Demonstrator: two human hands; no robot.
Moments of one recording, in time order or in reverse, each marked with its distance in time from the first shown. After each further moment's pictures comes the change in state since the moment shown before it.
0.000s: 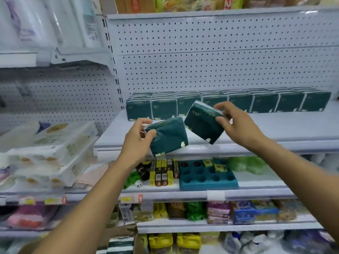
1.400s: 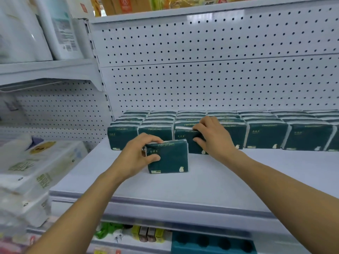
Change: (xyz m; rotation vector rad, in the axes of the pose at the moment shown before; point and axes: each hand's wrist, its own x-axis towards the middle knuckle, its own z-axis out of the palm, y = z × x) left_hand 0.153 -0.033 0.062 0.358 -0.192 0.116; right_hand 0.189 0.123 0.118 -0.288 0.018 -0.373
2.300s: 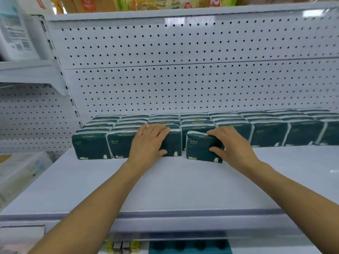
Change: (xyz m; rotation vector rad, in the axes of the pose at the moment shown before) left_hand 0.077 0.030 0.089 0.758 0.110 0.364; right_hand -0.074 0.074 -0.065 0.015 -0.053 0.173
